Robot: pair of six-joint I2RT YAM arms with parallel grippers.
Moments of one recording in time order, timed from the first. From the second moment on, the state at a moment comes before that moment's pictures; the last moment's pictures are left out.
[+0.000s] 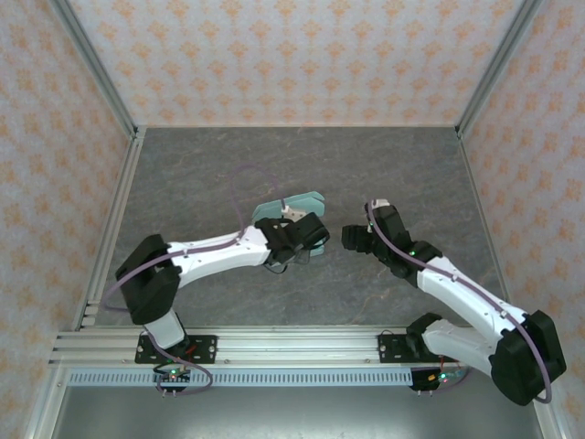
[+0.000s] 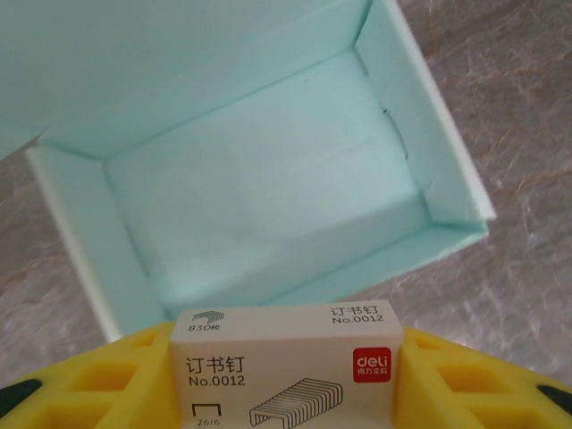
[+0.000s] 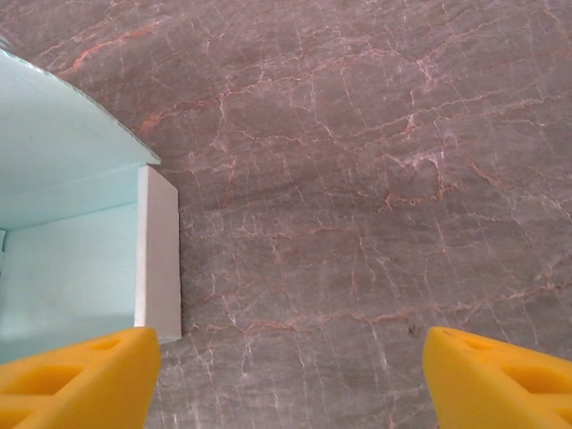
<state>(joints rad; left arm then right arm) -0.95 1.71 1.24 -0.76 -0.36 -0.83 0.54 1.01 0.61 -0.37 0.13 0.42</state>
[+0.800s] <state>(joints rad) -0.89 1.87 1.30 -0.69 -0.42 -0.85 0.54 0.99 0.58 -0.37 0.08 0.41</state>
